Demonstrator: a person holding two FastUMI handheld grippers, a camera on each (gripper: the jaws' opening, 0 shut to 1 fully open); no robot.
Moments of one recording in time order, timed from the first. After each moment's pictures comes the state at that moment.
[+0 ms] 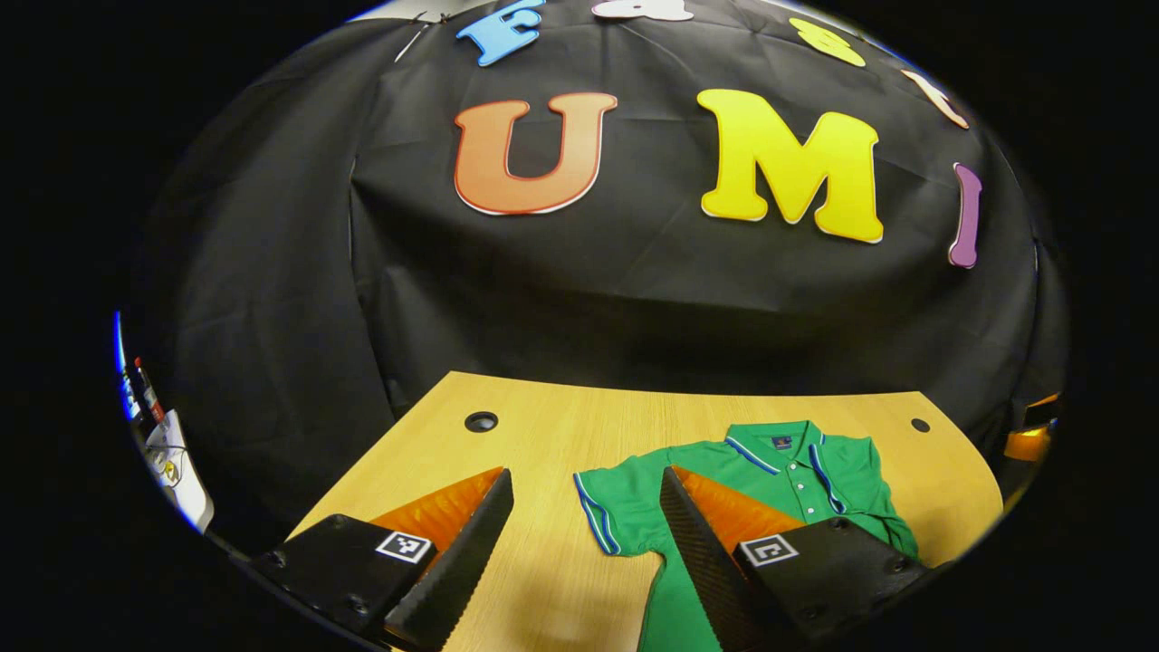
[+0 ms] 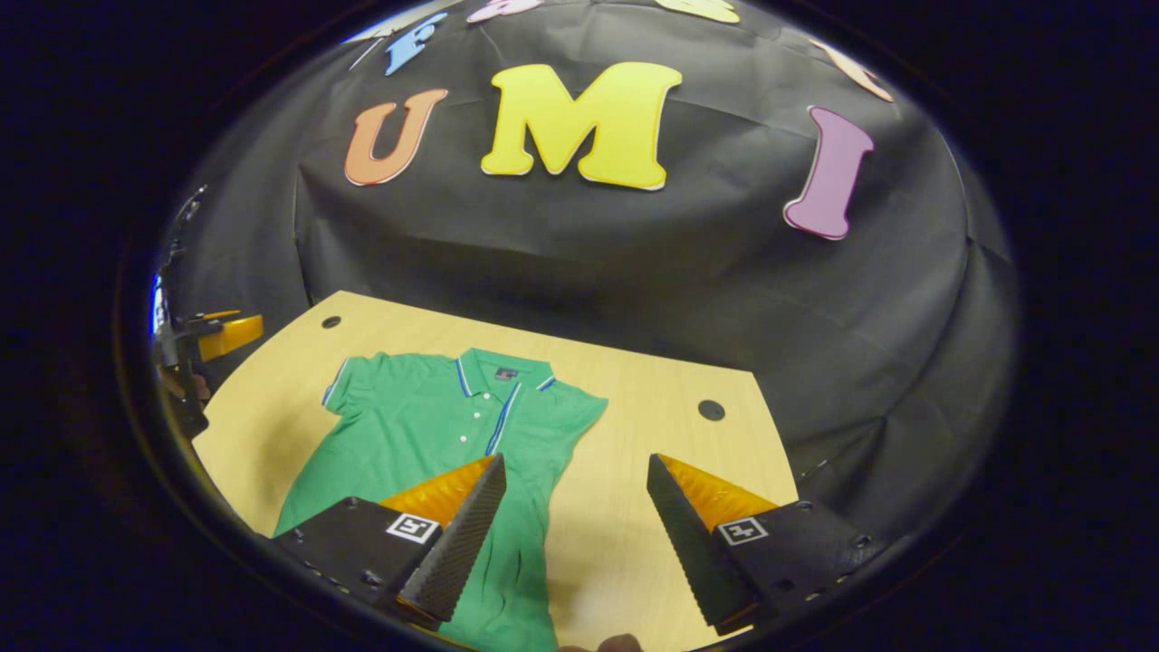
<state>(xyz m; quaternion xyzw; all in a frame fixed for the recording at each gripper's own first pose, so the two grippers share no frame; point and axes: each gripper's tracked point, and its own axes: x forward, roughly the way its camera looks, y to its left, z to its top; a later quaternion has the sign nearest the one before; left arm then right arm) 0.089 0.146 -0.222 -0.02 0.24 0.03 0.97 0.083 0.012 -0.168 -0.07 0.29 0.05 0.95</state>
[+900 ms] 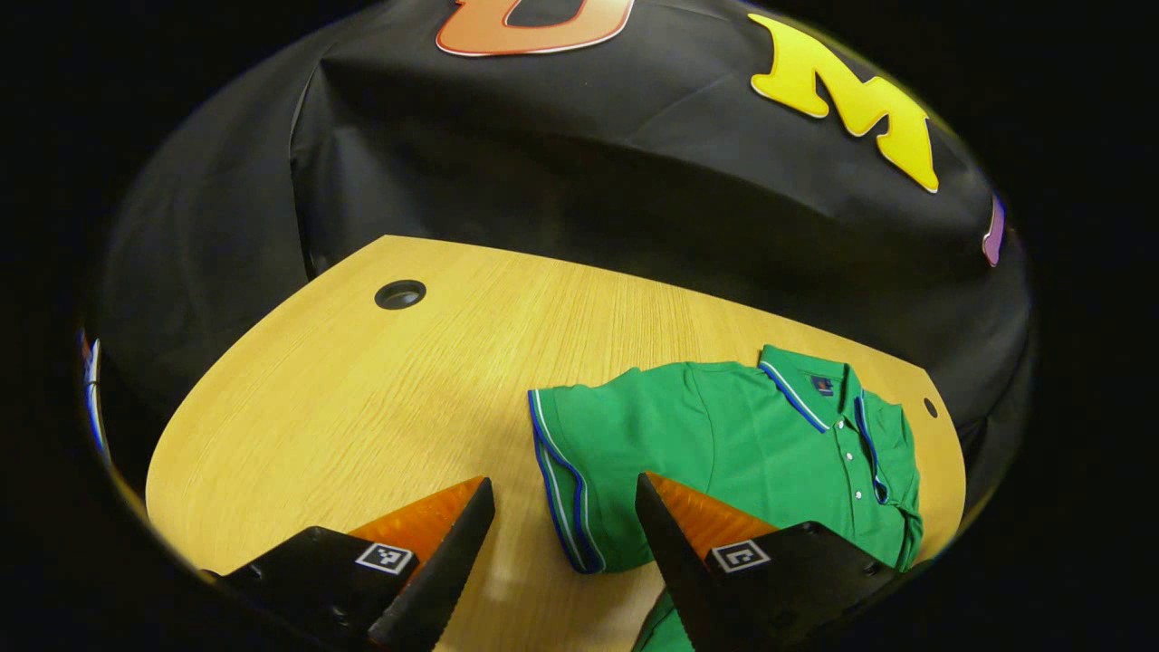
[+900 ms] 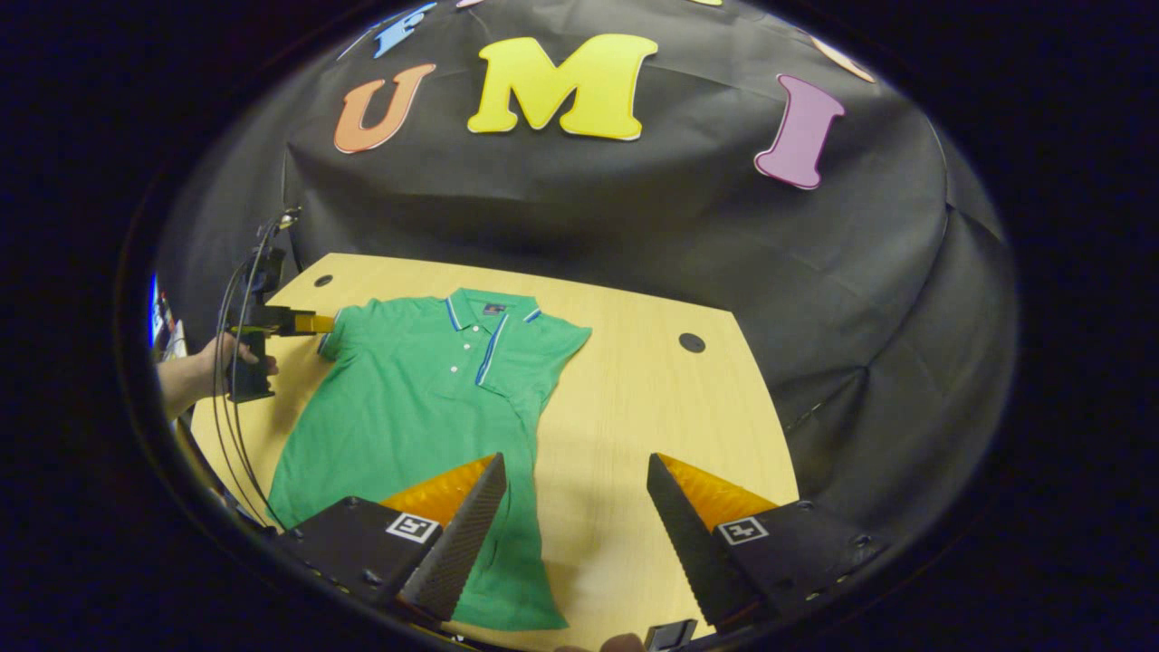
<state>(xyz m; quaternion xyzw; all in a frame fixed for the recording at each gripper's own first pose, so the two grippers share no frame) 0.141 0.141 -0.372 -0.09 0.39 0.03 0.92 0.022 -0.006 -0.209 -0.07 0.35 0.02 0.93</state>
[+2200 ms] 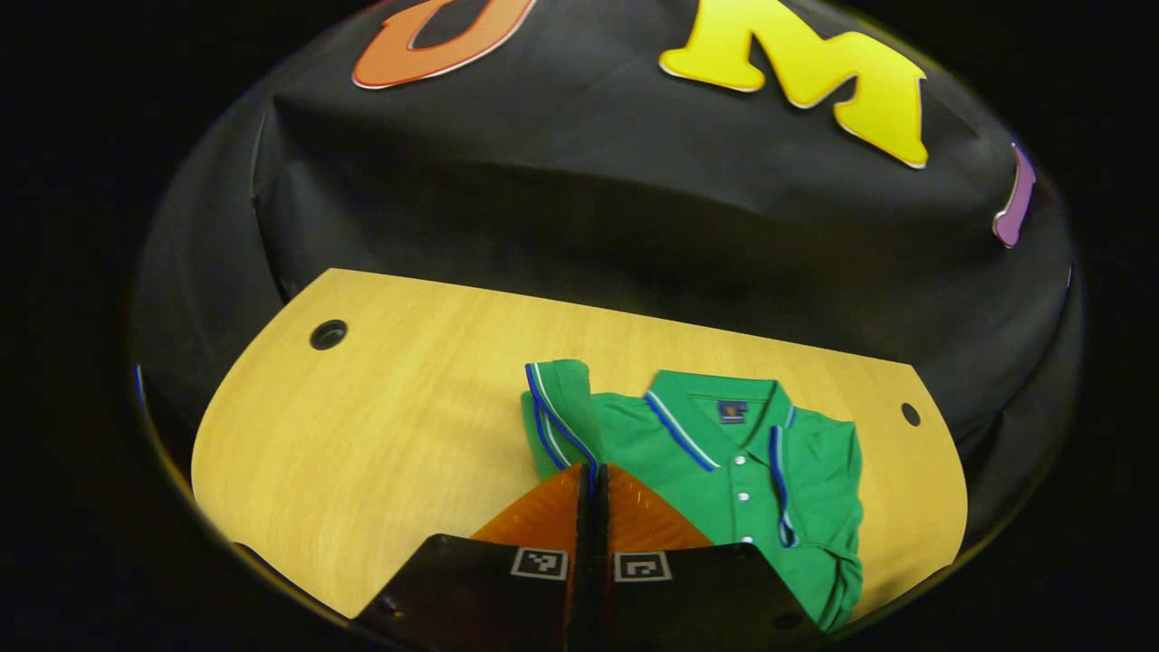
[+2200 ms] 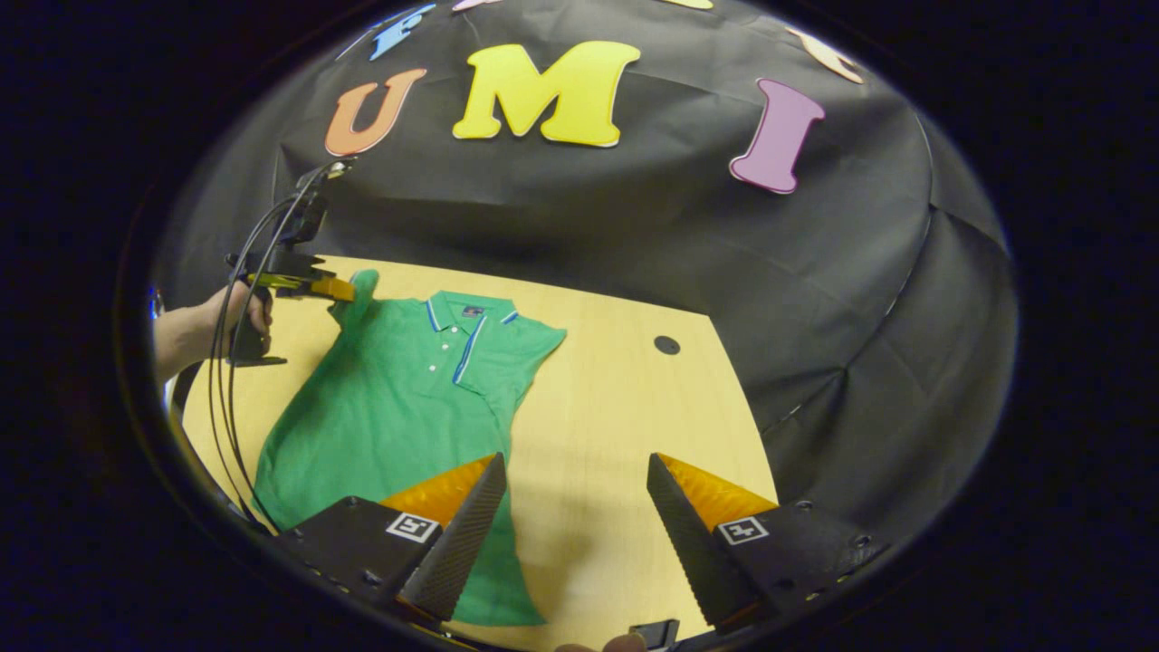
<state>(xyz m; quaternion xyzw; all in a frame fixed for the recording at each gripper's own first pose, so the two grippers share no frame) 0.177 -0.007 -0.302 -0.08 0.38 -0.06 0.92 0.011 -0.042 -0.195 -0.07 0.33 -0.01 0.94</state>
